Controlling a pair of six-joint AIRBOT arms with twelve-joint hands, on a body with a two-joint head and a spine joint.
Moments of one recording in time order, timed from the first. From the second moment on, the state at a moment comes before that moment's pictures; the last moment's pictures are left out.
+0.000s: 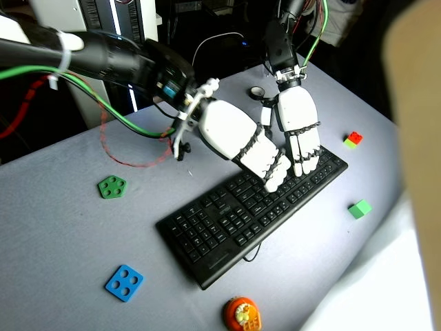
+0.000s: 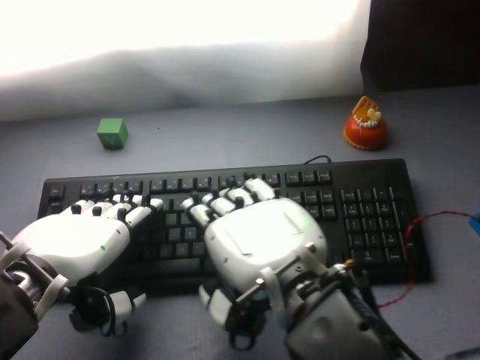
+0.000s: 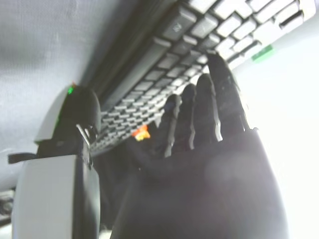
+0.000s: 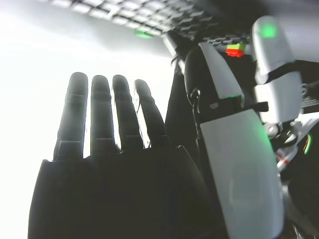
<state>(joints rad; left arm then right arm) 0.76 -0.93 0.73 -1.04 -0.78 1.73 -0.49 -1.57 0.83 1.21 1.08 -2.12</state>
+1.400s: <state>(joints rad) 0.79 -0.91 0.74 -0.99 -0.79 1.69 -0.45 -1.76 1.02 1.33 1.19 -2.11</state>
